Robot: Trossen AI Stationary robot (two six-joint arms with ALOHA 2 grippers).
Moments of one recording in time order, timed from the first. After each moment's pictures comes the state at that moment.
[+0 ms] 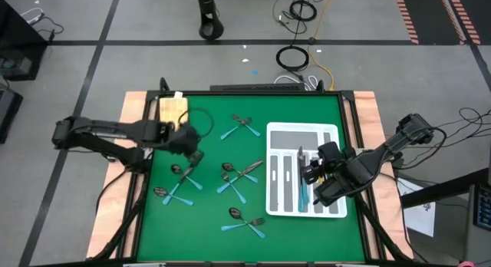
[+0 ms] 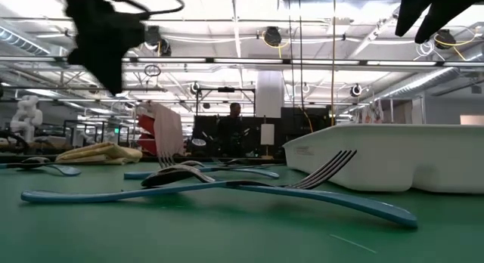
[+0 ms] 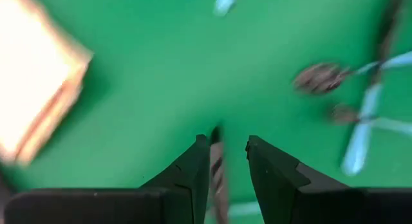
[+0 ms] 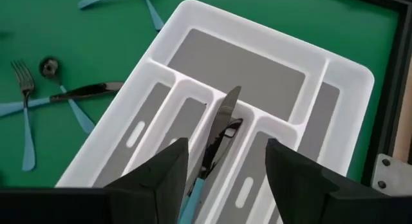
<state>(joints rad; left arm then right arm) -0.02 1.13 0.90 -1.03 -0.22 -0.89 0.59 1.40 1.31 -1.57 0.62 1.79</state>
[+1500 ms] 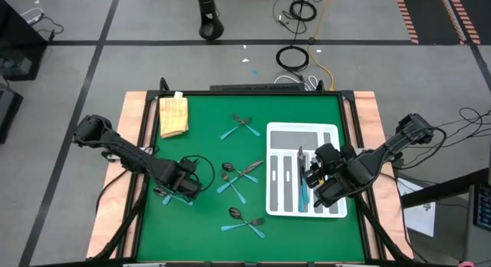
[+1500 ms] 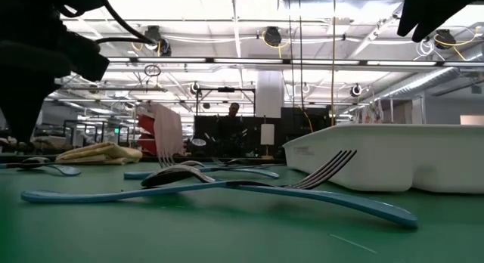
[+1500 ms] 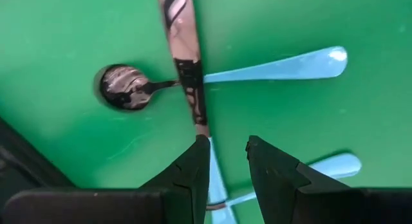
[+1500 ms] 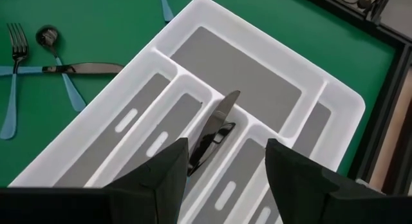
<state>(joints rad) -0.44 1.45 0.85 -1.05 -0.05 -1.26 0.59 1.40 1.31 -1.57 0.63 1.62</state>
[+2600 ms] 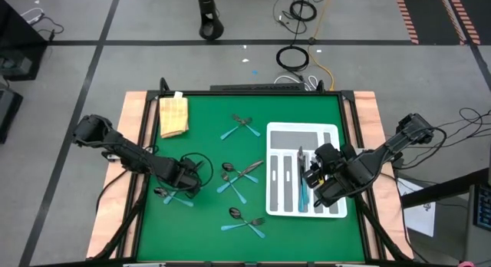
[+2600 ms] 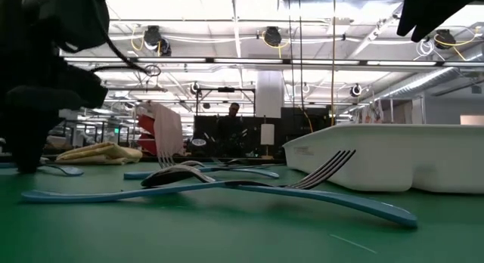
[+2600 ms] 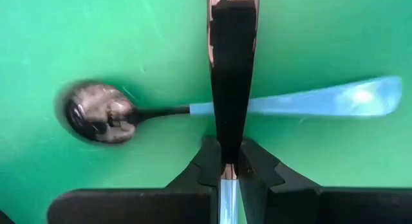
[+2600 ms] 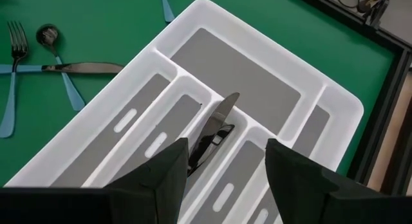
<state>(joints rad) -0.38 1.44 0.67 -0.81 -0.08 -1.28 0.59 1.40 1.31 -1.57 0.64 1.61</state>
